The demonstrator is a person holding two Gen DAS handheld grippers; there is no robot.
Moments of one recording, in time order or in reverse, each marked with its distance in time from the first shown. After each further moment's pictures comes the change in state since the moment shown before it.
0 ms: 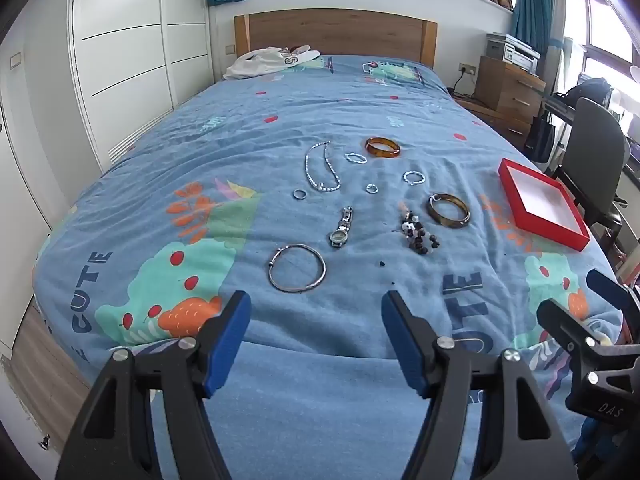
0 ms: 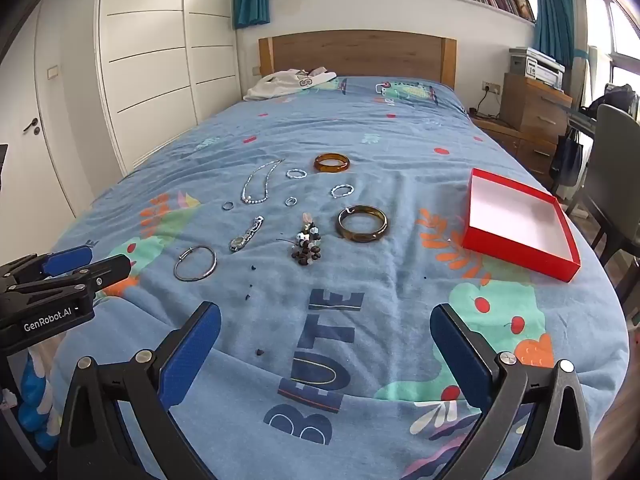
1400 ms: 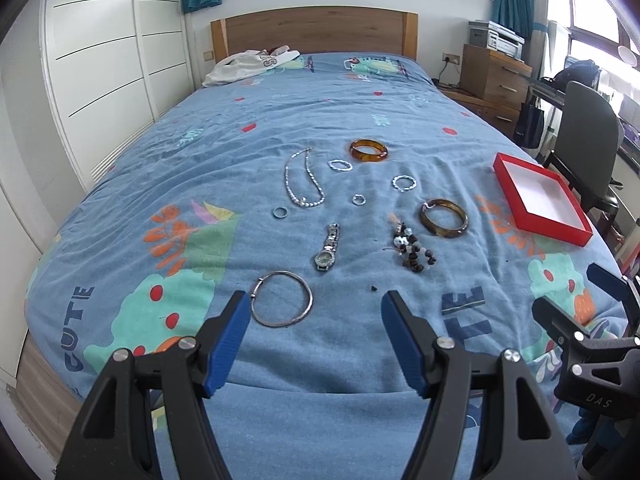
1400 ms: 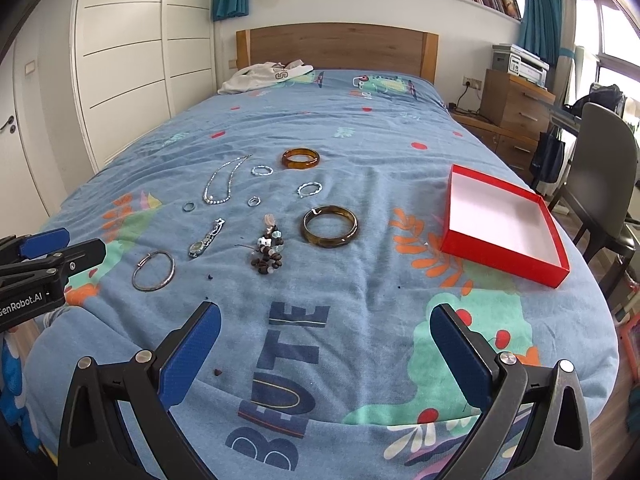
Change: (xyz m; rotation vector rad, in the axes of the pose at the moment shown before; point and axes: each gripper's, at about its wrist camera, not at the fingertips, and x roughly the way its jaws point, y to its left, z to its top) left arm 0.032 -0.017 0.029 0.081 0.015 -0.042; right arm 0.031 -0.016 0.012 0.010 0.025 -0.095
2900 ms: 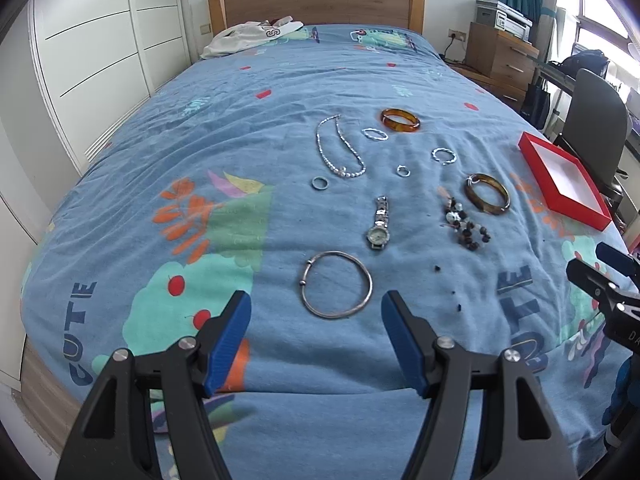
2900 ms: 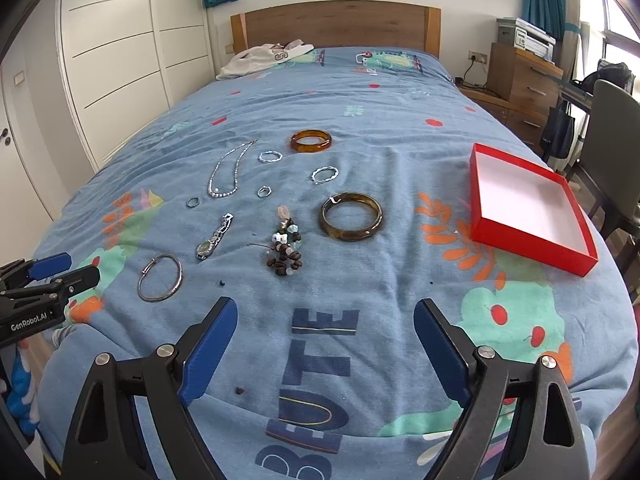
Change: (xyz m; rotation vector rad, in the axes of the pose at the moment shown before) left arm 0.042 0.070 0.000 0.006 0.102 -0.016; right arm 0.031 0.017 0.015 0.055 0.090 0.045
